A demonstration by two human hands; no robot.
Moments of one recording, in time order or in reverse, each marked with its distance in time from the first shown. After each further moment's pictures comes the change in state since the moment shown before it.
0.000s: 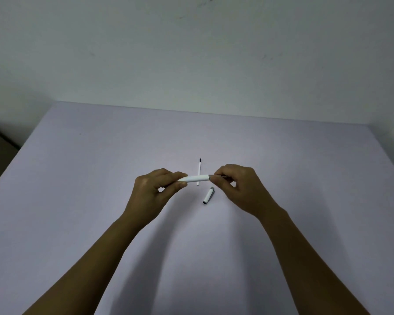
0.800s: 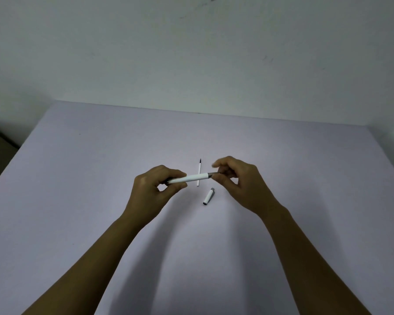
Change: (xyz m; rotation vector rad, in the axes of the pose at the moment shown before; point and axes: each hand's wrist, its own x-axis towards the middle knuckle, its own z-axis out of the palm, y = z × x) left_hand 0.003 0.003 -0.001 -0.056 0.048 -0.024; right_hand 0.005 0.001 -0.004 0.061 0.026 0.009
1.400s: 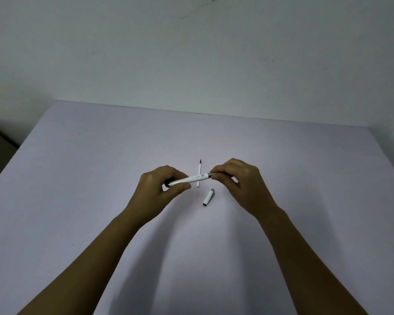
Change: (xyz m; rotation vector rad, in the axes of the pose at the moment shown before) left_hand 0.008 -0.003 0.001 -0.010 -0.139 -0.096; right_hand 0.003 0.008 0.005 -0.151 0.074 -0.140
